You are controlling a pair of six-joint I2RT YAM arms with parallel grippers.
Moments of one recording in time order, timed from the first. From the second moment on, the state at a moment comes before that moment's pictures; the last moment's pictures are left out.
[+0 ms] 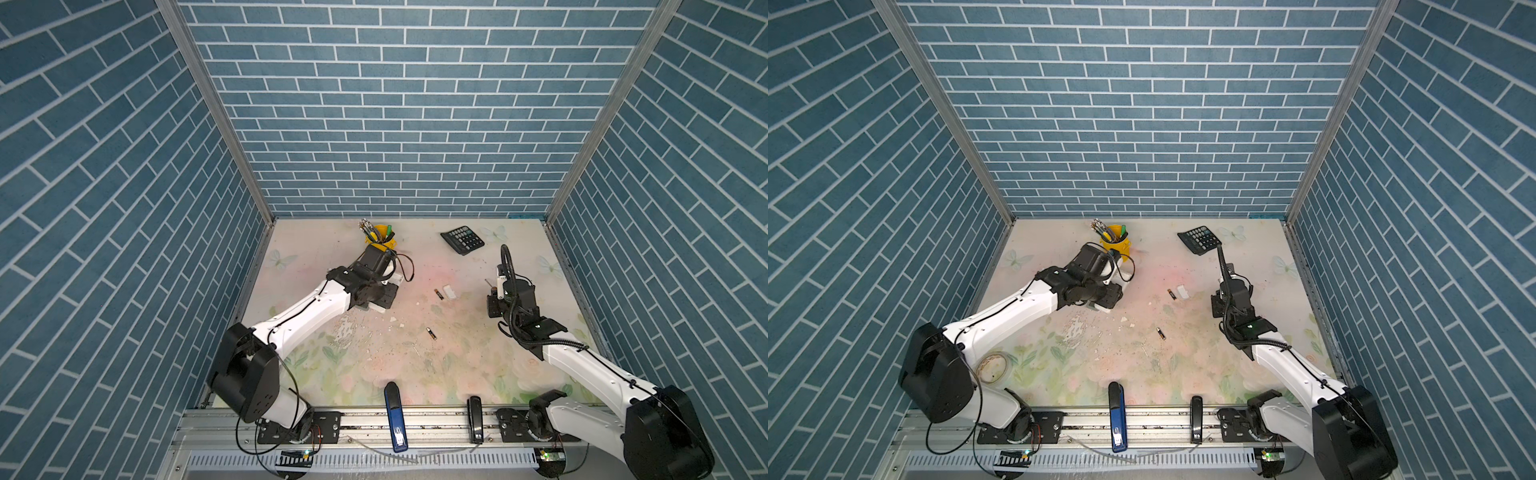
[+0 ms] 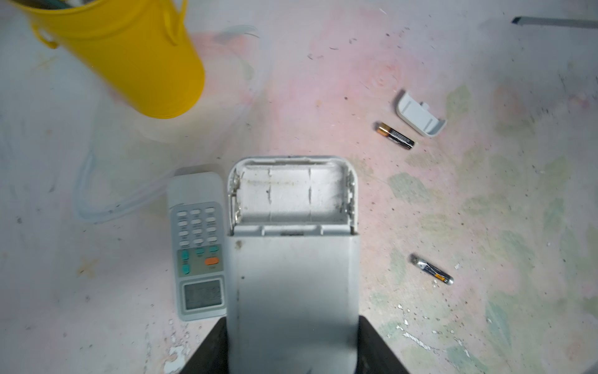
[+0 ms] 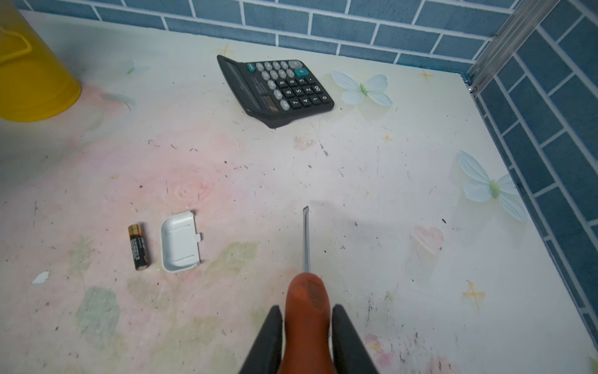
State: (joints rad) left arm -0.57 1.48 1.15 -0.65 0.00 -0.14; right arm 0.42 1.11 0.53 -0.02 0.28 0.10
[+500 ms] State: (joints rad) left arm -0.29 1.44 1.14 -0.67 0.03 -0.17; right arm 0.37 1.25 0.53 0.02 0.13 0.28
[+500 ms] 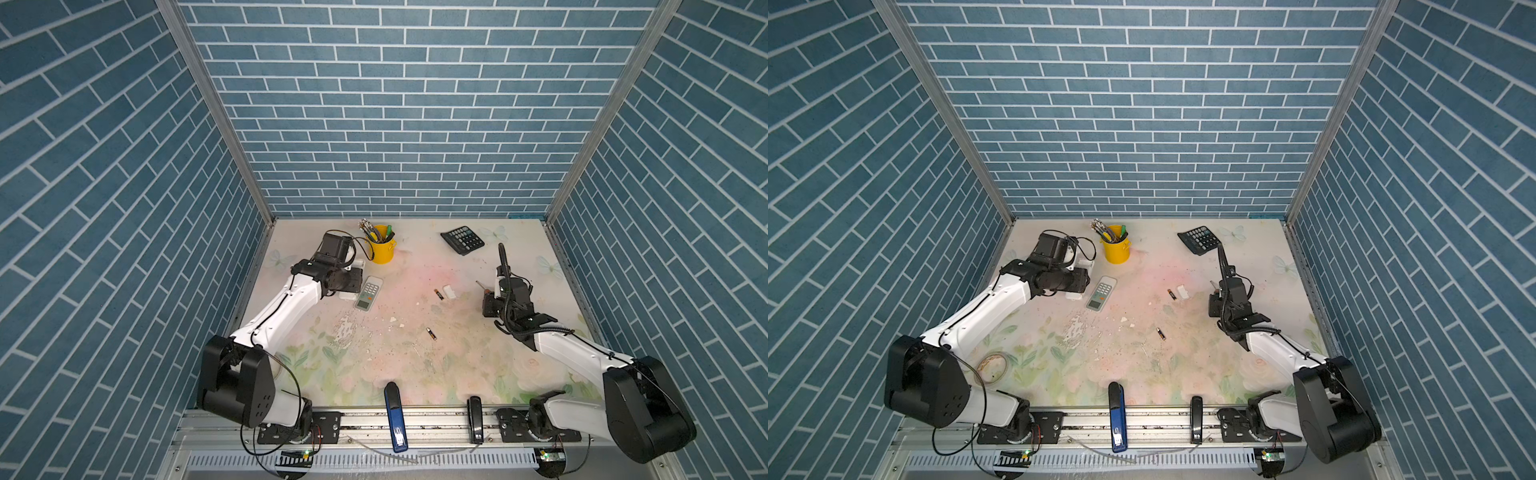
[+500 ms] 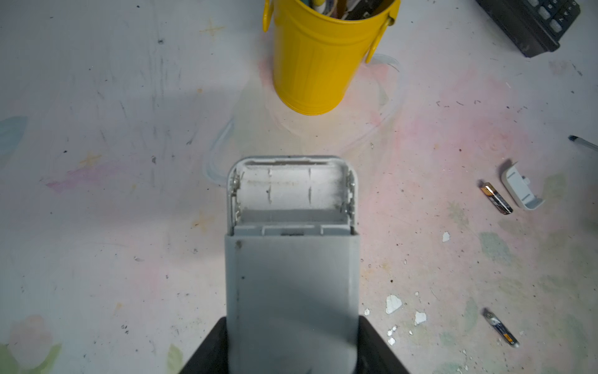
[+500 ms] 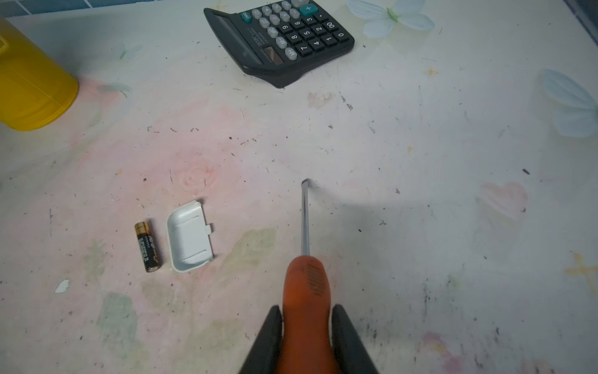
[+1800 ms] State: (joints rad) left arm -0.14 1.72 1.13 -0.58 0.02 -0.13; right arm 0.37 1.30 0.49 -0.17 0.13 0.53
